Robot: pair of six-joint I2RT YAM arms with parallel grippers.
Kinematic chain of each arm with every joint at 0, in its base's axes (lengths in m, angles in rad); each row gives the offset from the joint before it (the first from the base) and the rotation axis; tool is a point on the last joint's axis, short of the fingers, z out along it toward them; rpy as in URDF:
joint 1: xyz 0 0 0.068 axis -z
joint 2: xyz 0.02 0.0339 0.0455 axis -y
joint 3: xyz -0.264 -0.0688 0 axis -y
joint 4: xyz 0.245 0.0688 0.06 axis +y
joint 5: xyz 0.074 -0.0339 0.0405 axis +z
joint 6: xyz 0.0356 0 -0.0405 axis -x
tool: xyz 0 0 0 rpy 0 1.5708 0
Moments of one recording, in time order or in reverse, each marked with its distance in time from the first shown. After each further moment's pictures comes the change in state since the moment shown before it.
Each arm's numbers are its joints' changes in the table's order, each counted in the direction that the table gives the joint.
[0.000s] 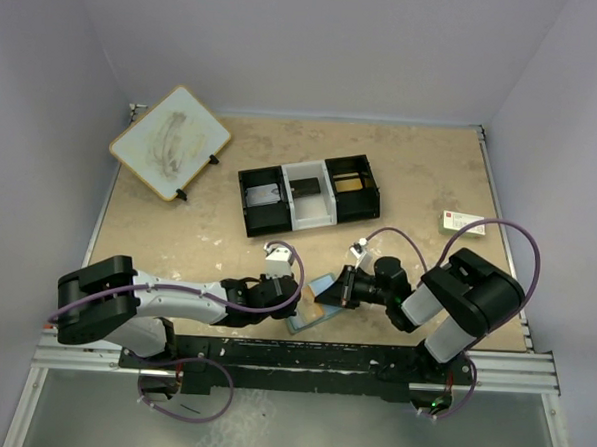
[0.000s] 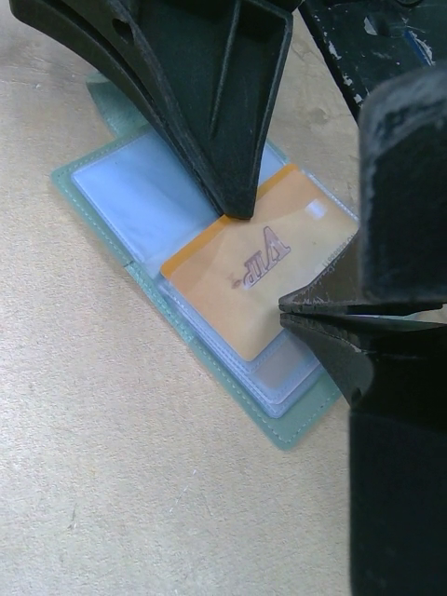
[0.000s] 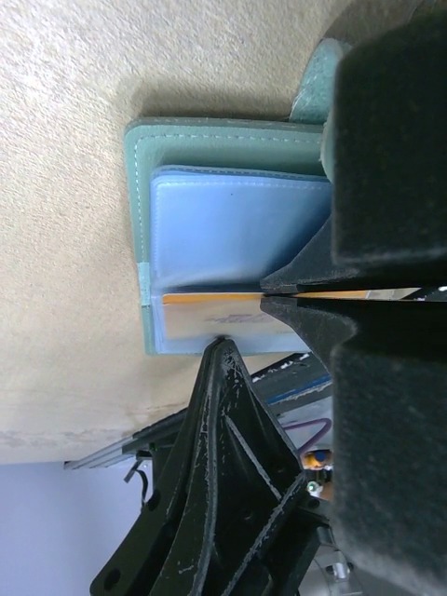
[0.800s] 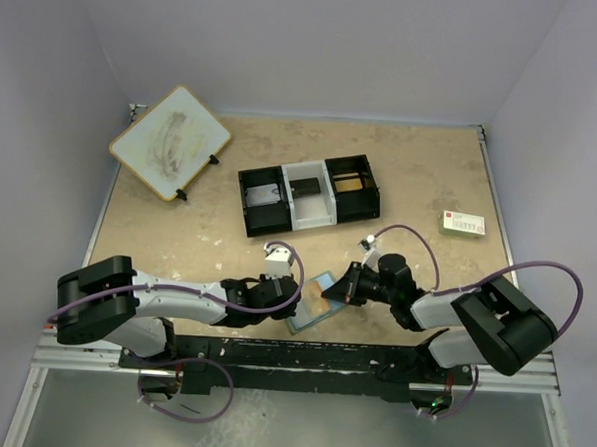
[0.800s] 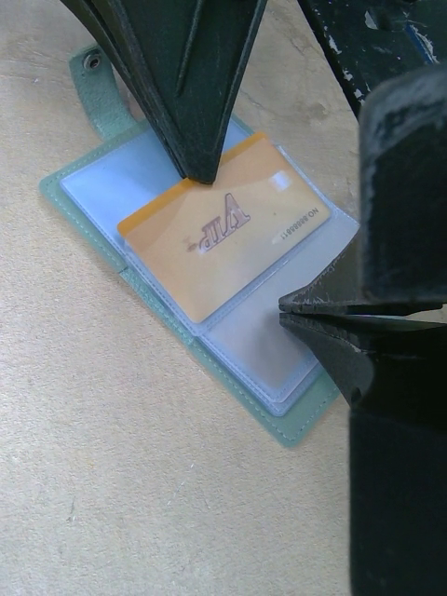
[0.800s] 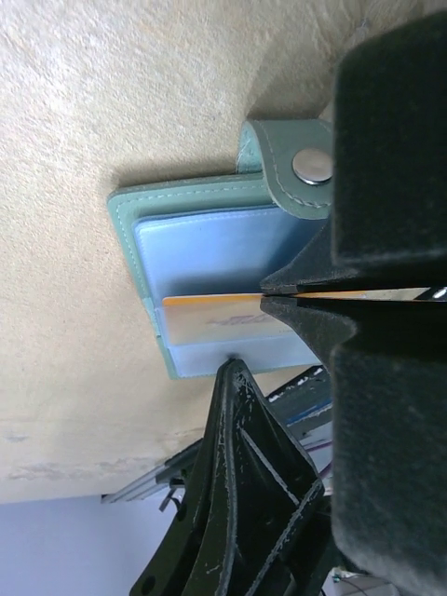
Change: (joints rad) left arm 0.004 0.003 0.001 0.014 0.009 0.000; right arm 0.034 0.229 0.008 0.288 -0.093 0.041
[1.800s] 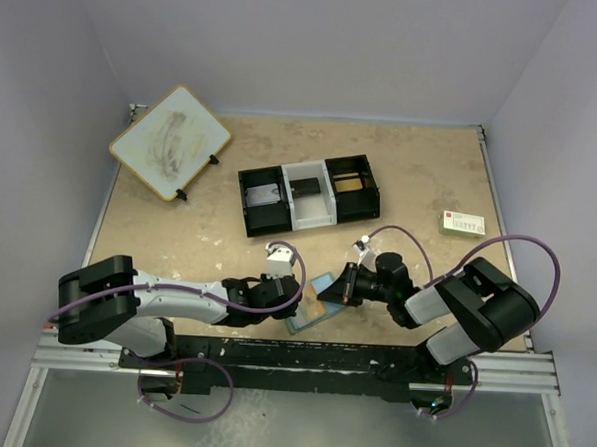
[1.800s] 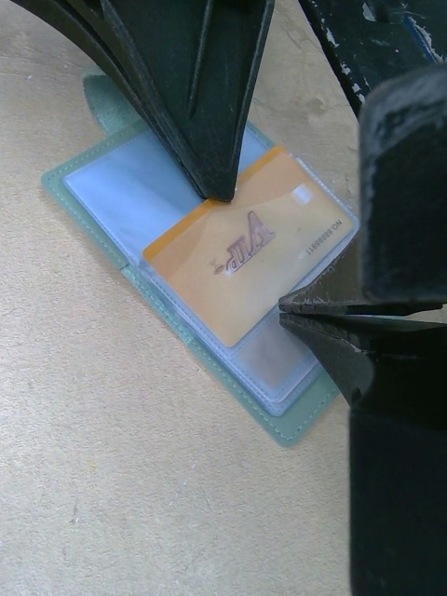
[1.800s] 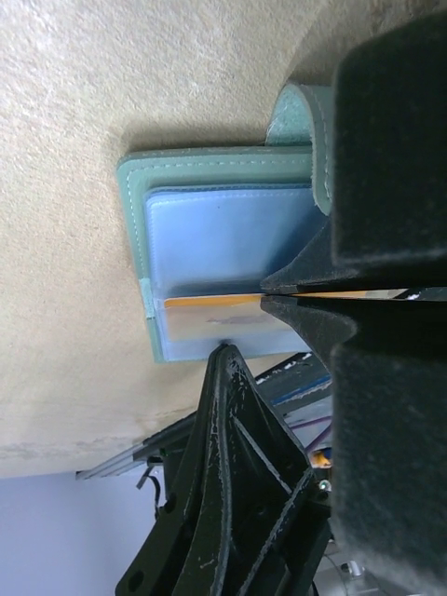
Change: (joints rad) left arm 0.000 -0.006 0.013 0.012 0.000 -0.019; right arm 0.005 -0.125 0.016 -0.109 0.085 -0.025
